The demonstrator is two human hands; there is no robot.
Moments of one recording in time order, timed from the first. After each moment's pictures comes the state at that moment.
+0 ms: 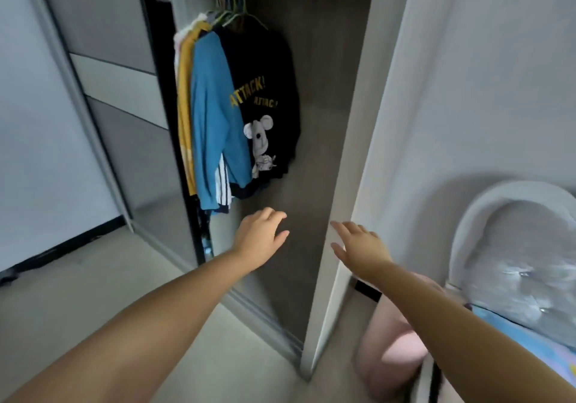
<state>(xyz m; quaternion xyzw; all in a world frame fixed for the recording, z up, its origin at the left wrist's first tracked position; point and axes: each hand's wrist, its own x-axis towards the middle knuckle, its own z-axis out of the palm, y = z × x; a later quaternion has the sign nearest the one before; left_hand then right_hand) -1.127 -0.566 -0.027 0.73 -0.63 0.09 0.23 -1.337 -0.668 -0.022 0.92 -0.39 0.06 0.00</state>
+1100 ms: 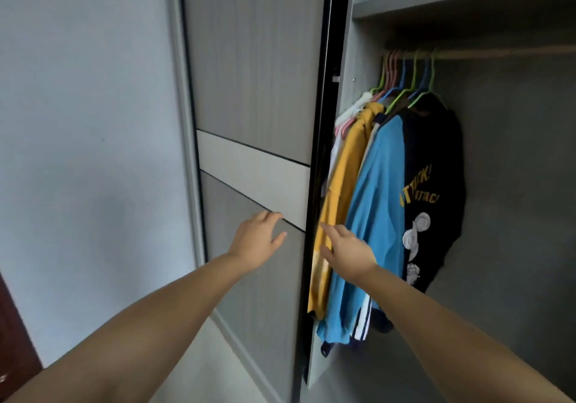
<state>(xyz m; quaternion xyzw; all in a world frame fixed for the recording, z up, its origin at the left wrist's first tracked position) -0.574 -0.620 0.059 0.81 -0.52 0.14 0.24 -0.733 -0.762 0.043 0.95 -0.28 0.16 -0.03</state>
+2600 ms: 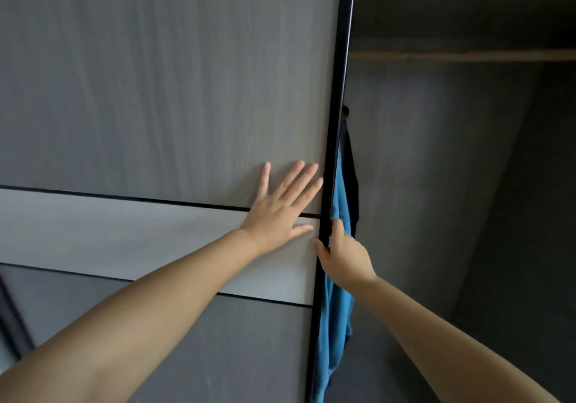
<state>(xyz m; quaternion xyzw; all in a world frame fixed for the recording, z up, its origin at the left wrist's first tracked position) -0.492 -0.855 0.127 0.44 -0.76 0.43 0.19 -0.659 -0.856 0.054 0.74 -0.58 0.35 -0.01</state>
